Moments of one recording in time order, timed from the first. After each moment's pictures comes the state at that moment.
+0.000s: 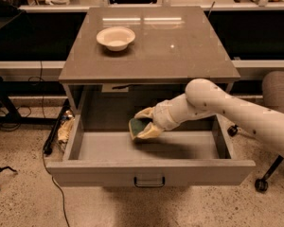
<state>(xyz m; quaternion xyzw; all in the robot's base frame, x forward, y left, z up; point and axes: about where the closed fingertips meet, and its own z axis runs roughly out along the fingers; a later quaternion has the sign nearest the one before) 0.592 0.002 0.645 -0.71 0.57 0.21 0.36</state>
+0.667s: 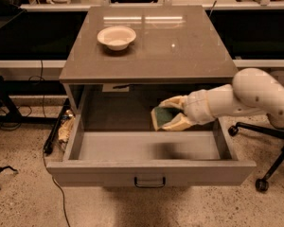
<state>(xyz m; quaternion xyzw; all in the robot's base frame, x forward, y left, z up) 0.562 -0.085 0.733 -0.68 0.57 0.20 0.42</state>
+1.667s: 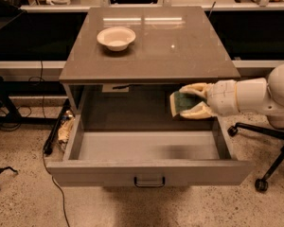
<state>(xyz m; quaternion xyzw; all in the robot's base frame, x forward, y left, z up) 0.566 -0.136 0.791 -0.65 0.57 0.15 0.48</state>
